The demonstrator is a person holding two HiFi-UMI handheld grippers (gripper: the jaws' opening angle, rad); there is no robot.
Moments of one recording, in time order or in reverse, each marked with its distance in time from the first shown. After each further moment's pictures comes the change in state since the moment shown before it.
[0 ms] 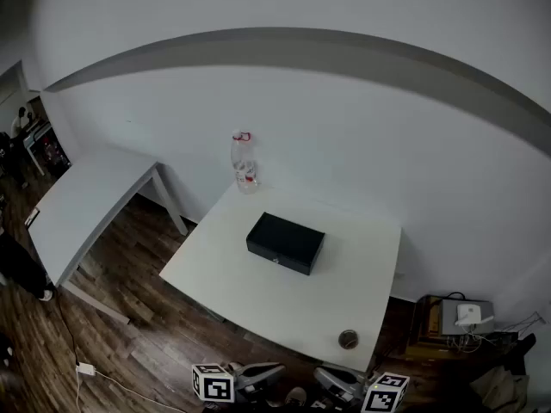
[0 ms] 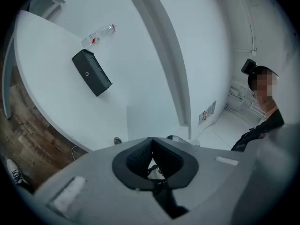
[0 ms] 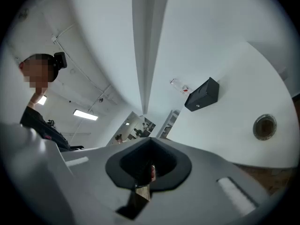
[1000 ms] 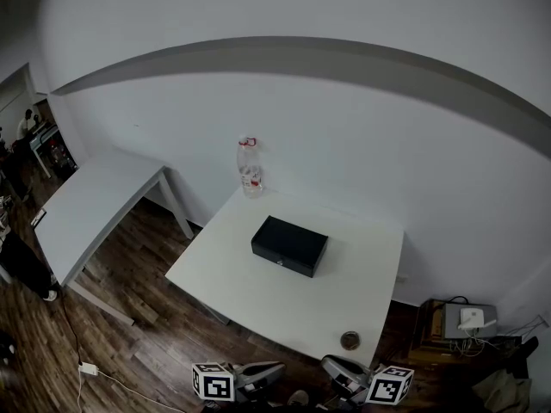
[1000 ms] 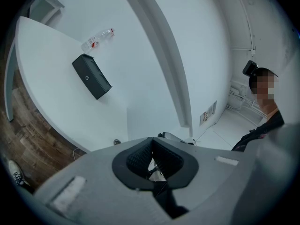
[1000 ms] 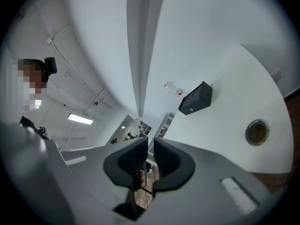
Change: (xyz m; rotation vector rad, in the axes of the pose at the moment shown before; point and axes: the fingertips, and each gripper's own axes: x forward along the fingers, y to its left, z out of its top) left arm -0.006 -0.007 0.005 0.022 -0.023 0.018; right arm -0.002 -0.015 0.020 0.035 -0.031 -0.050
